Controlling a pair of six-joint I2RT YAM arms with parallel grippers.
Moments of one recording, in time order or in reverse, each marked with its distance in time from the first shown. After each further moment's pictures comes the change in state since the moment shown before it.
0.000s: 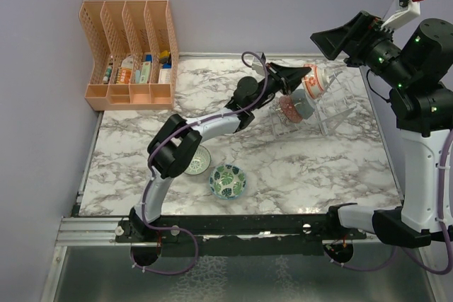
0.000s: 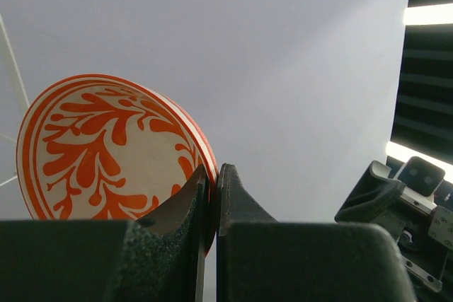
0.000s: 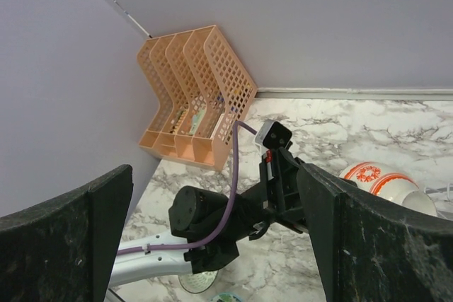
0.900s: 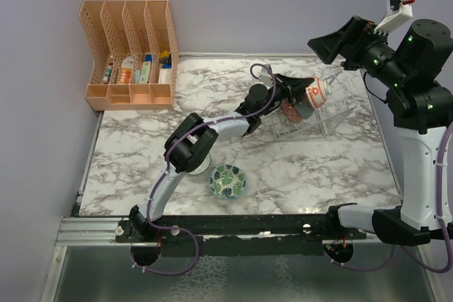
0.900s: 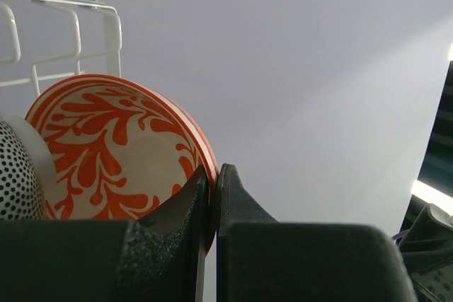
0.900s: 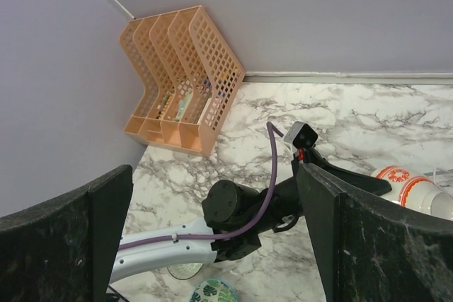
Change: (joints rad) left arm -0.014 0.215 0.113 0.004 -0.024 -0.054; right arm 0.000 0.005 -0.020 -0.037 0.001 -0.048
